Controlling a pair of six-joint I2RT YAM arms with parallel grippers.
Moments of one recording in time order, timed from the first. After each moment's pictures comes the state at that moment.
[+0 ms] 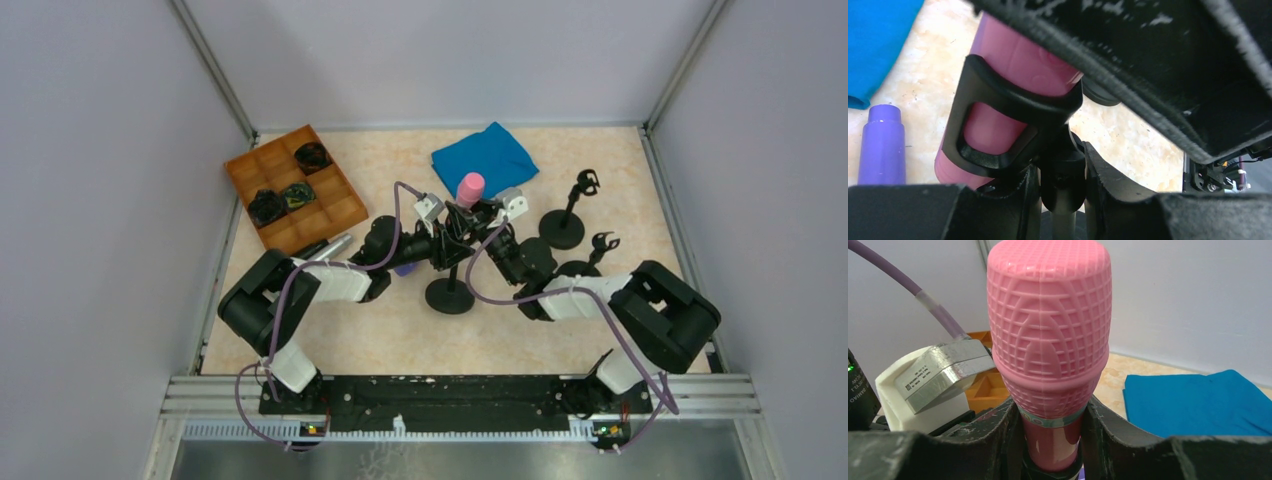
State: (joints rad) left arm -0.66 1.66 0.66 0.92 0.55 -0.38; right arm 0.80 1.53 0.54 1.28 0.18 0.05
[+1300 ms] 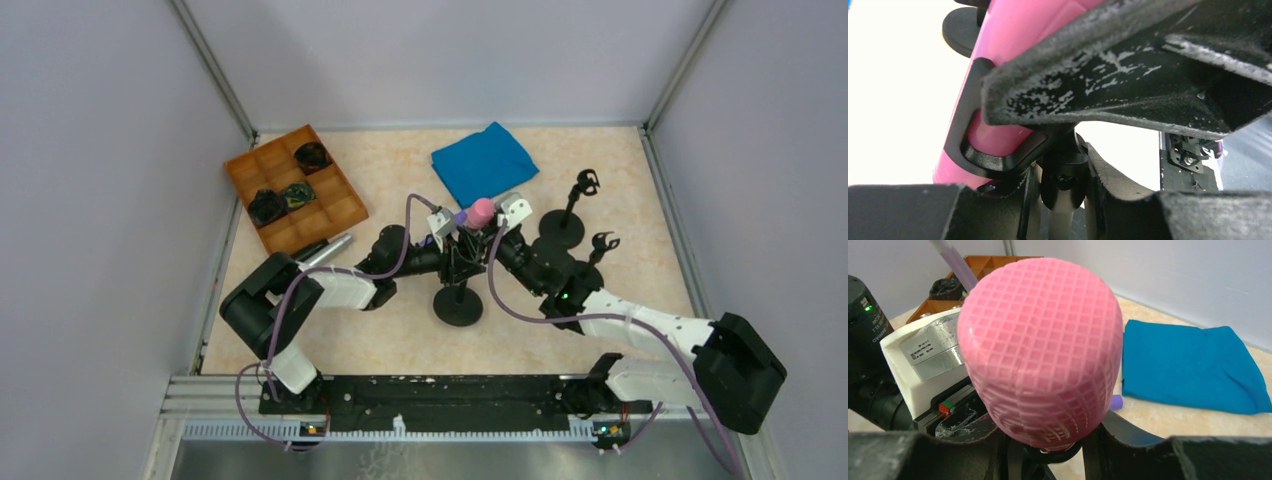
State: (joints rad) left arm -0.73 1.65 0.64 0.94 0.61 -0.33; right arm 0.83 1.14 0.54 0.66 0.14 0.01
